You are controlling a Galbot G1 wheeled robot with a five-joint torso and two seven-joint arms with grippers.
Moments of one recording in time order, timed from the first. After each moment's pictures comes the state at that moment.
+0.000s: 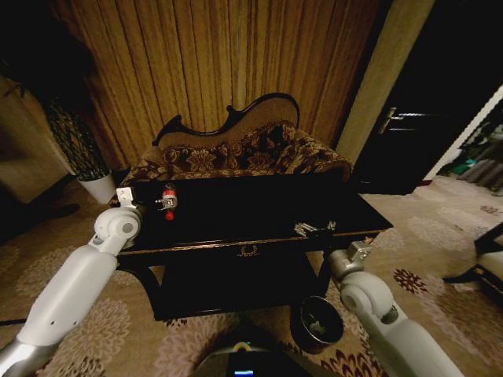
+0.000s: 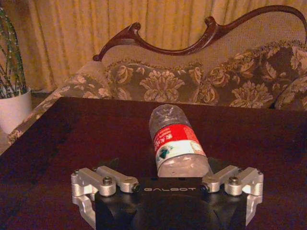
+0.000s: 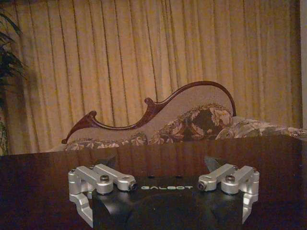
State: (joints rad) left arm 0.80 -0.78 -0.33 -1.88 -1.21 0.71 -0.63; right arm -1.41 1.00 0.49 2.23 0.65 -0.22 0.23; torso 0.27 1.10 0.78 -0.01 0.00
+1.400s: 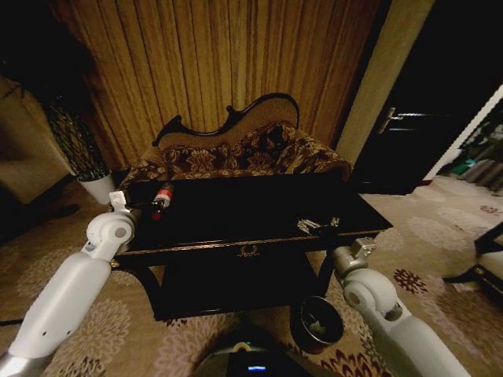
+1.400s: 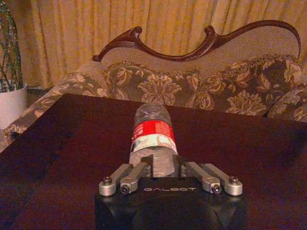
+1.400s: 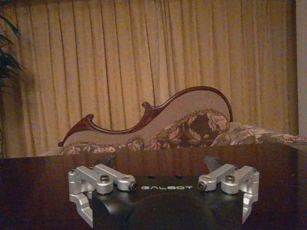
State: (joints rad) left arm 0.89 -0.78 -0.43 -1.92 -1.23 0.71 -0.58; right arm -1.40 0.98 0.52 2.23 0.66 -0.22 0.23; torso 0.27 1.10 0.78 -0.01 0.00
